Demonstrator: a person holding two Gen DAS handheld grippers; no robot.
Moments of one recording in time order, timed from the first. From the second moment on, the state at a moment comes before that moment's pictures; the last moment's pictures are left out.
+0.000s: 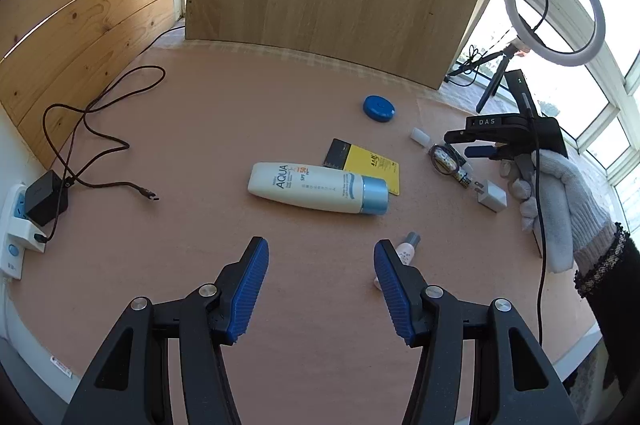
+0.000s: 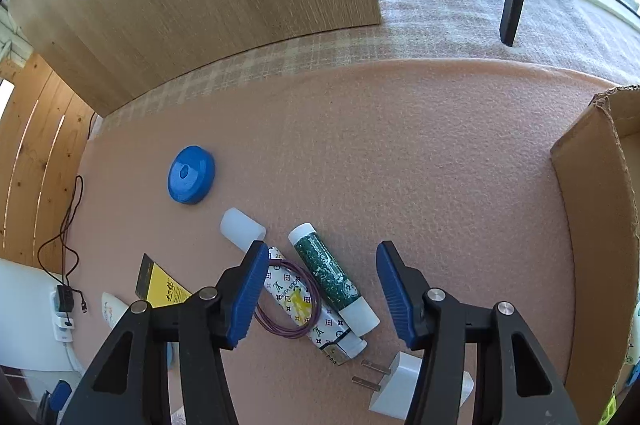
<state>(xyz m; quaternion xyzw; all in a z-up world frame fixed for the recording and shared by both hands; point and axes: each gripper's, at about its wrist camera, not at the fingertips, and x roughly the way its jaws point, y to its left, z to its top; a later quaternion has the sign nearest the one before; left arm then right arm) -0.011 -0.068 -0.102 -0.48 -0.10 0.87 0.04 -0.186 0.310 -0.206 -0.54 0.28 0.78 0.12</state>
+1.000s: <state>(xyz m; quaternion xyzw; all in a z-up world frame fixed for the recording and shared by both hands) -0.026 -0.028 -0.117 -0.49 -0.08 0.86 0.09 -0.070 0.214 -0.208 -0.58 0.20 0.79 0.04</state>
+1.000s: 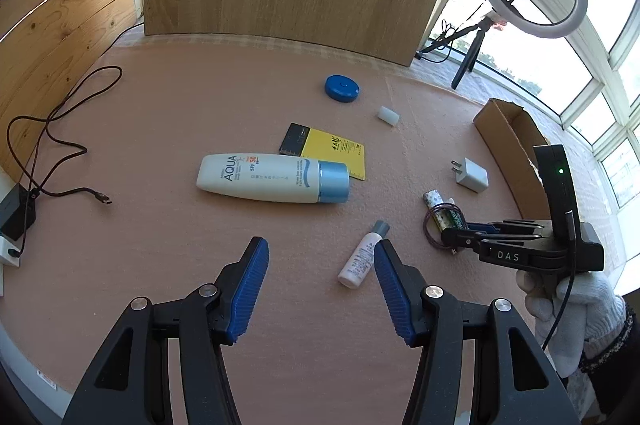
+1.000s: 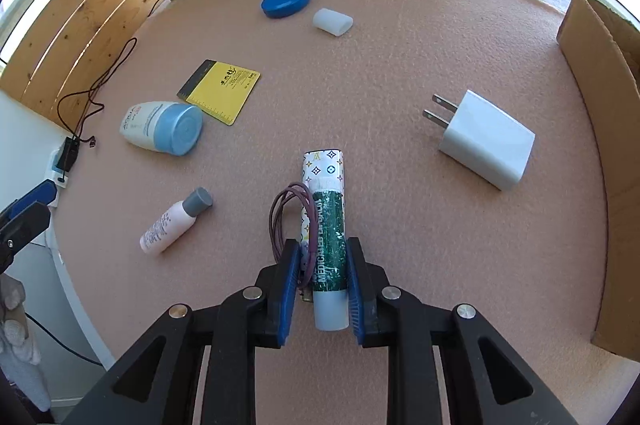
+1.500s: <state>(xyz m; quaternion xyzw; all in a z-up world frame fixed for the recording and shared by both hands) -0.045 0.064 -0.146 -0.53 -0.02 0.83 0.17 0.015 0.263 -0.195 -0.57 0.19 0.79 0.15</state>
